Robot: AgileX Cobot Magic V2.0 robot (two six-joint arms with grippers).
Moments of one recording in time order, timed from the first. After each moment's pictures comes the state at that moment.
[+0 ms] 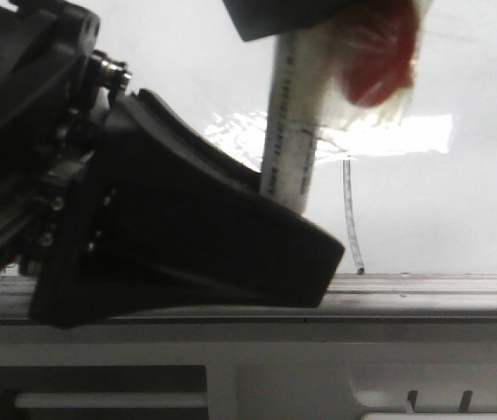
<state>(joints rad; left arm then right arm) -0.75 1.32 -0.57 -1.78 0.77 2.03 0.98 0.90 -0.68 0.47 0.31 -0.67</state>
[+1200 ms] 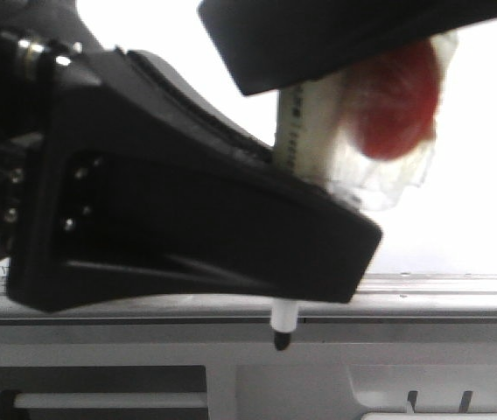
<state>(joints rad) -0.75 1.32 -0.58 -1.74 0.92 2.10 1.00 0.90 -0.68 0.50 0.35 -0.67</state>
